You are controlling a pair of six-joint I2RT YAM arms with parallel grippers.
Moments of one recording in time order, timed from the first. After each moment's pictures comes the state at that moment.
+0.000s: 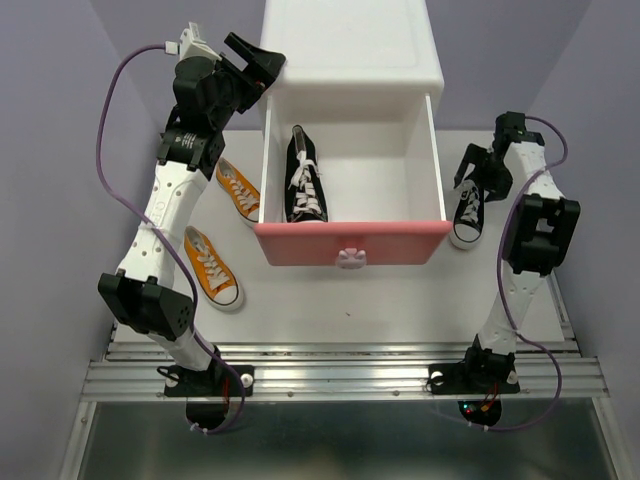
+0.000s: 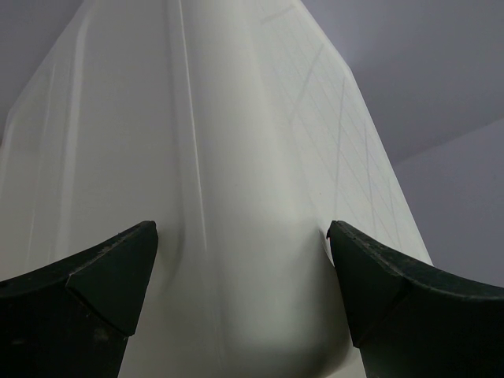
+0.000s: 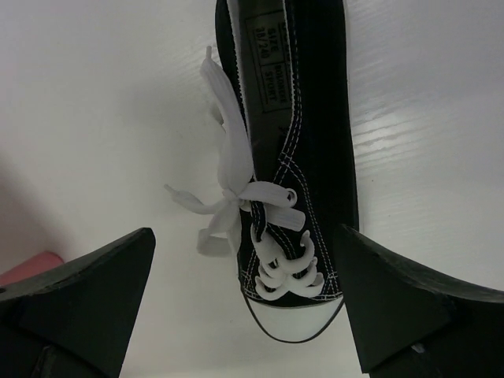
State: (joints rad) left arm -0.25 1.63 1.86 -0.27 0.07 -0.89; right arm -0.19 2.12 1.93 -0.96 -0.04 0.28
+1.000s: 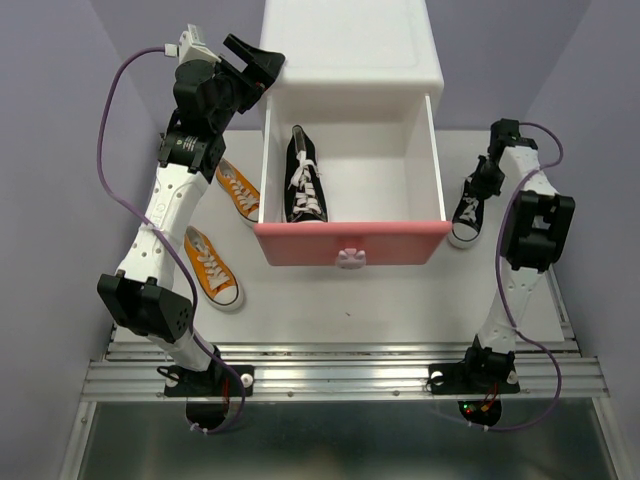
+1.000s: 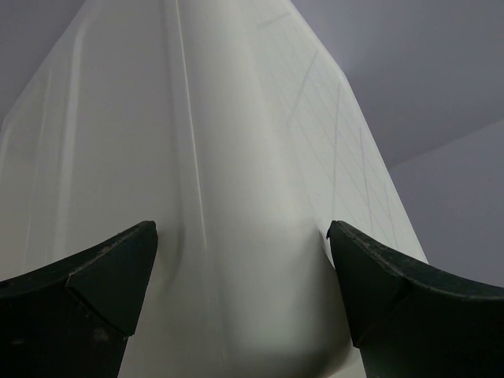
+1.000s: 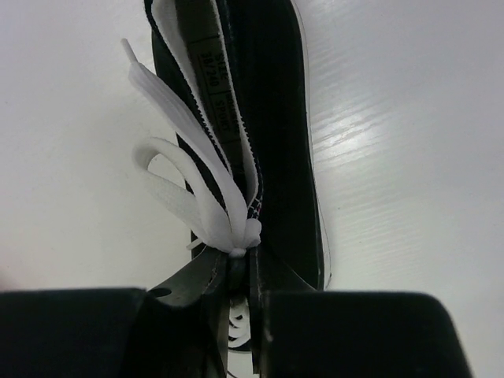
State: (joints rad) left arm -0.25 1.62 1.81 -0.21 0.06 -0.89; right arm -0.18 2.19 1.91 -0.91 0.07 0.28
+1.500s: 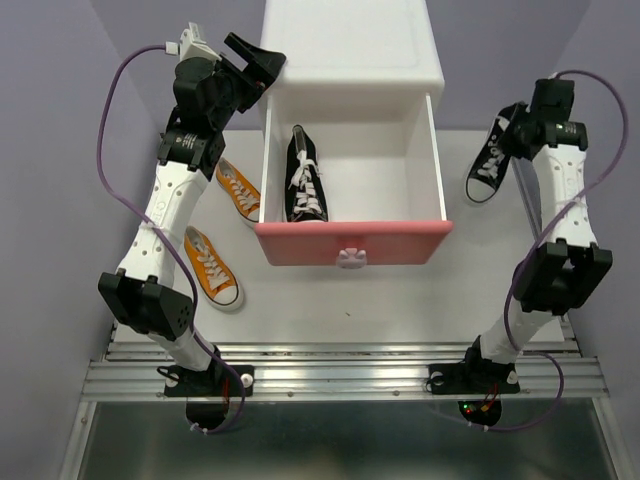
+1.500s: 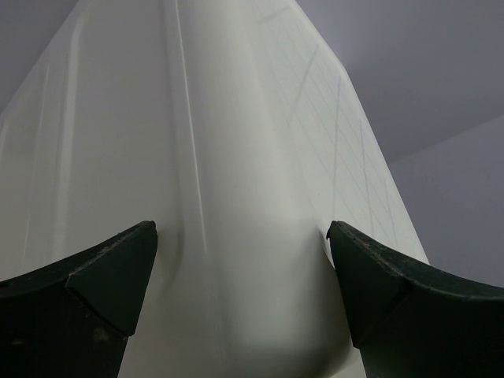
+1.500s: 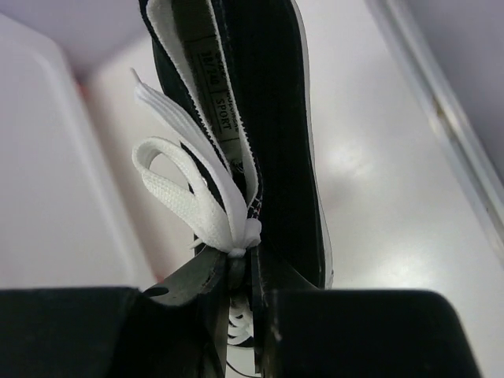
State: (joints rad) left arm -0.25 1.64 1.83 -0.23 0.08 -0.89; right arm -0.18 1.78 1.87 -0.84 0.07 0.36
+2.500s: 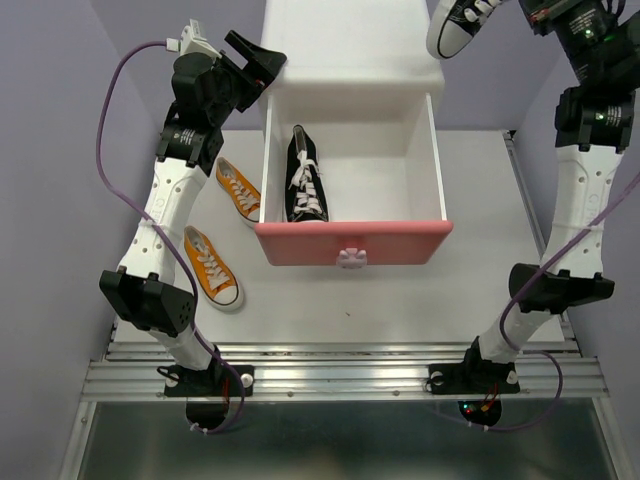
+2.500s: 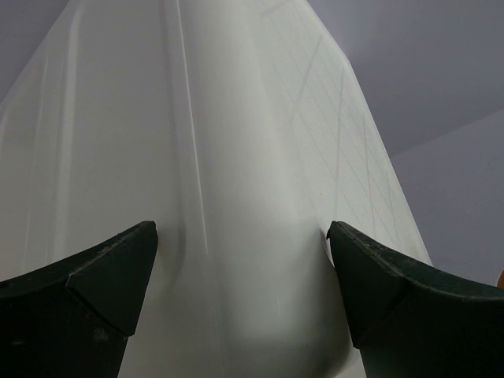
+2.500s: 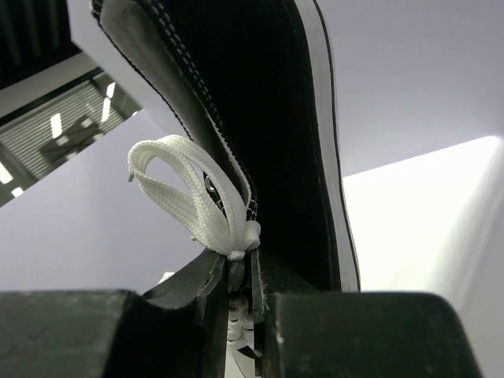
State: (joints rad) left arm -0.25 1.67 1.89 -0.29 0.11 -0.89; right arm -0.14 1.75 2.45 -0.08 -0.50 1.07
